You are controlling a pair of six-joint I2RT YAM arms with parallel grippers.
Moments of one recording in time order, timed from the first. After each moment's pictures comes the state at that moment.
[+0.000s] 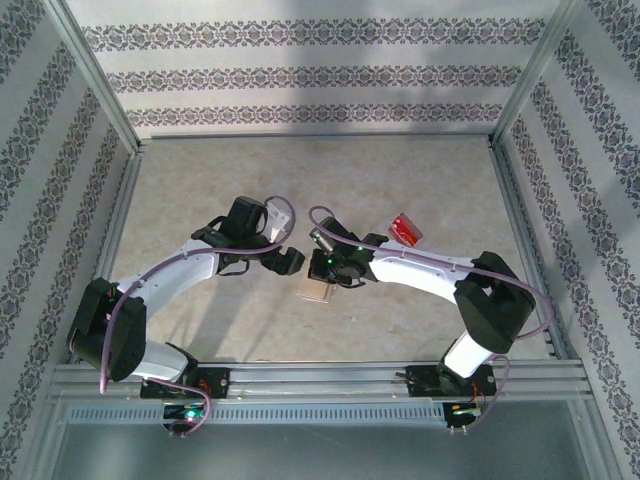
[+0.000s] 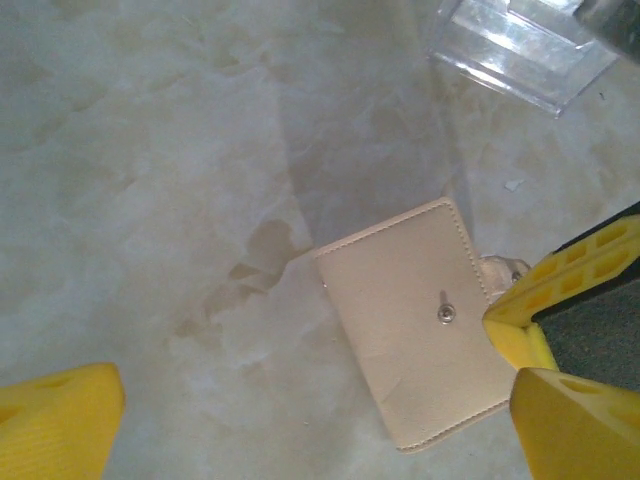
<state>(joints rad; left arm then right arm) -0.46 1.42 0.90 -0.40 0.32 0.02 0.84 1.63 1.04 -0.46 -0.10 0.99</state>
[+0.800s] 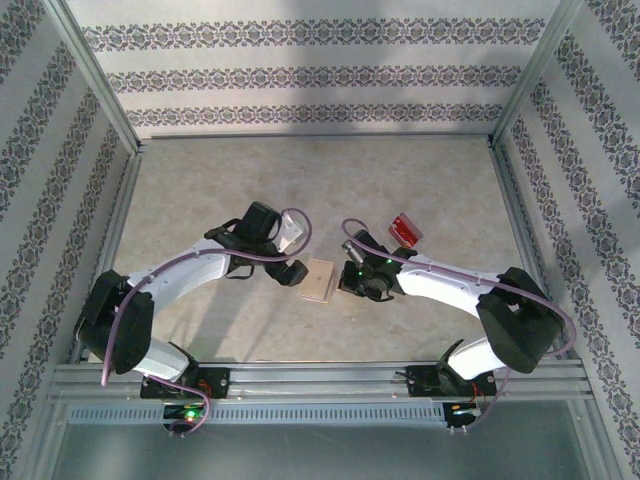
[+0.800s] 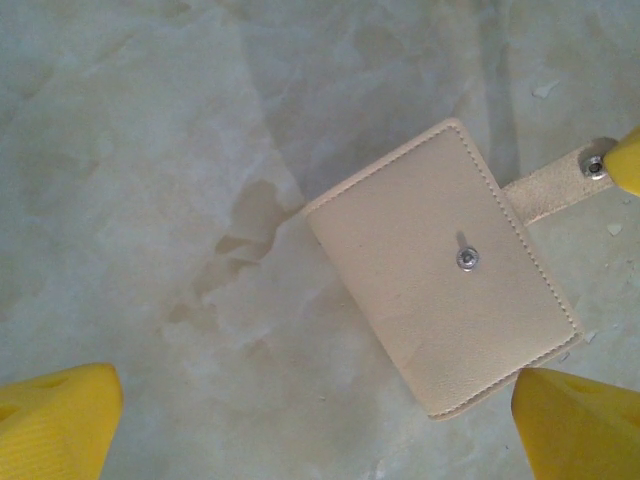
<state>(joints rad) -0.56 1.48 0.95 -0.48 0.21 0.15 0.73 1.47 0.77 -0.44 -0.10 1.01</state>
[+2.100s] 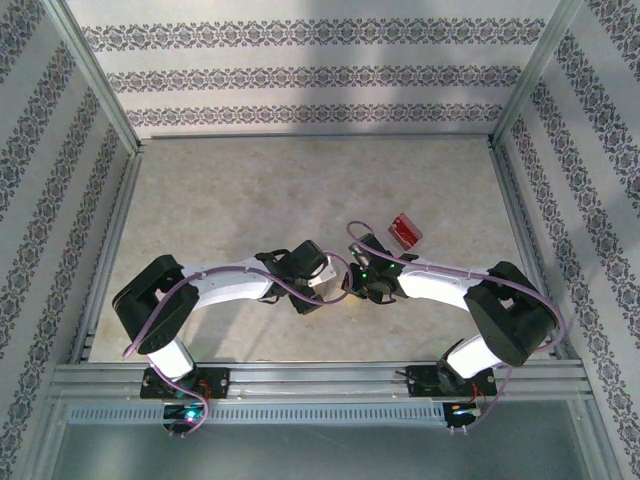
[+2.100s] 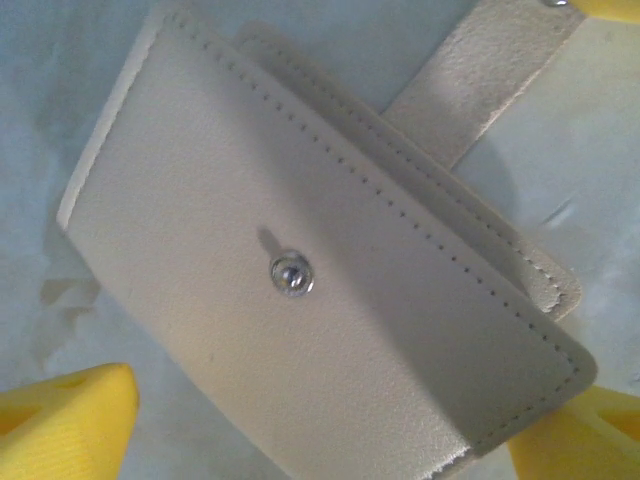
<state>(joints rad) -0.86 1.67 0.92 -0.38 -0.13 0.24 0.67 1.51 0.68 -0.27 -0.16 1.02</state>
